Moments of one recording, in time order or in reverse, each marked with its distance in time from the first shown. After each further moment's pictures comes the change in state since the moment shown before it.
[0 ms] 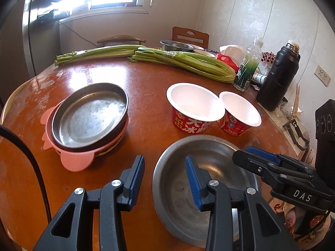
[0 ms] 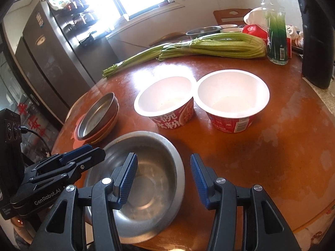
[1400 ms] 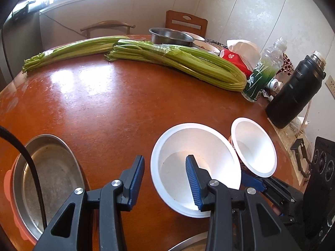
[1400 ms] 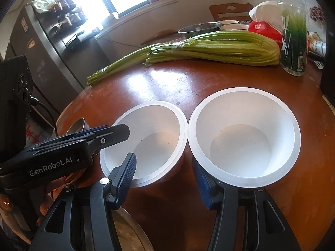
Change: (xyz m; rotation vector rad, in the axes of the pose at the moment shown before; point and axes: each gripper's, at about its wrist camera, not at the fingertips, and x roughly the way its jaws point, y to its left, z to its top) left arm 0.105 -0.009 0.103 -0.001 0.144 -0.068; right arm 0.069 -0.025 0.062 0.016 0.025 -0.035
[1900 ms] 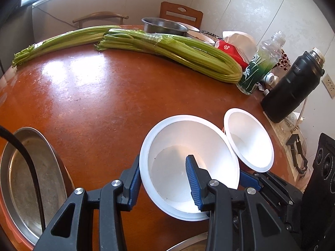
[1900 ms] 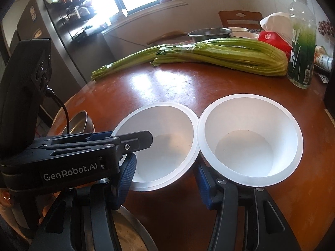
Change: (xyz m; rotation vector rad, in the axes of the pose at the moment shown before) left arm 0.014 -0.001 -0.001 -0.005 0.058 -0.059; right arm 0.001 0.009 0.000 -0.072 -0.009 -0.003
